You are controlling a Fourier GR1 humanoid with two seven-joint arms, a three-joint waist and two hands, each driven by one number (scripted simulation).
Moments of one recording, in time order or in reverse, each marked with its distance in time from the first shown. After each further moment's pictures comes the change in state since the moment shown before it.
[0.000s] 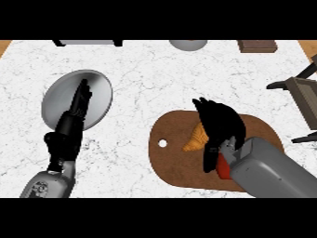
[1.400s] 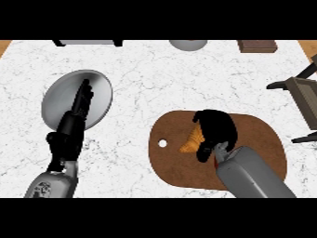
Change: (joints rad) left arm 0.009 -0.072 0.061 -0.009 -0.075 -0.068 0.011; right arm 0.172 0.213 -0.181 0.172 0.414 -0.024 -0.203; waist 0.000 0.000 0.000
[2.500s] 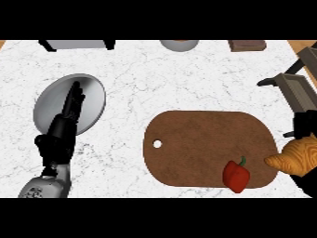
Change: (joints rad) left arm 0.037 0.004 0.041 -0.035 -0.007 -0.010 0.014; right arm 0.226 -0.574 -0.311 -0.674 -0.081 0.386 -0.172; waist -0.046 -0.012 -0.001
